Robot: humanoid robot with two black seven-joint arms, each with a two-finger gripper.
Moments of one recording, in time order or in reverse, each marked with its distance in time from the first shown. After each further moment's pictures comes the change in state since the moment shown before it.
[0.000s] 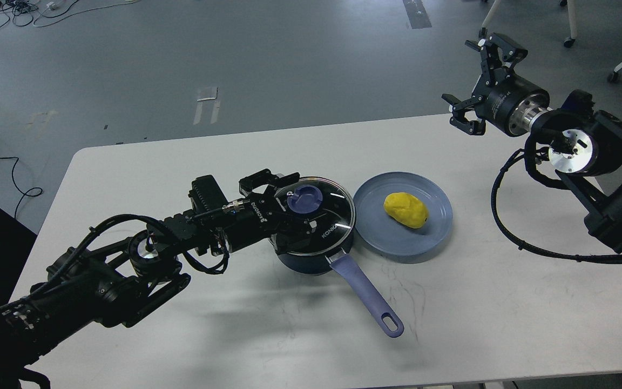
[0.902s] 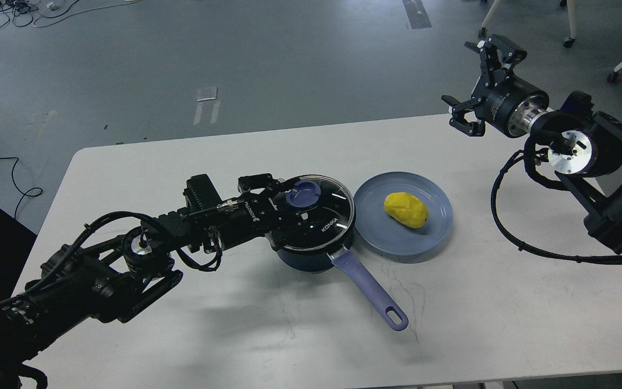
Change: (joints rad) left arm -0.018 -0.001 0.007 0.076 -0.011 -0.001 0.000; right arm -0.002 0.001 -0.003 0.000 0.000 0.000 0.002
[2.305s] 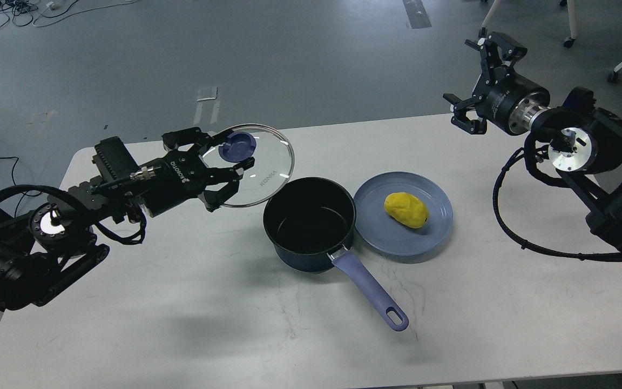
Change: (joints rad) left arm -0.078 0.340 -0.010 -0.181 -0.075 0.083 0.000; right arm 0.017 -0.013 -0.030 0.005 0.000 -0.019 0.001
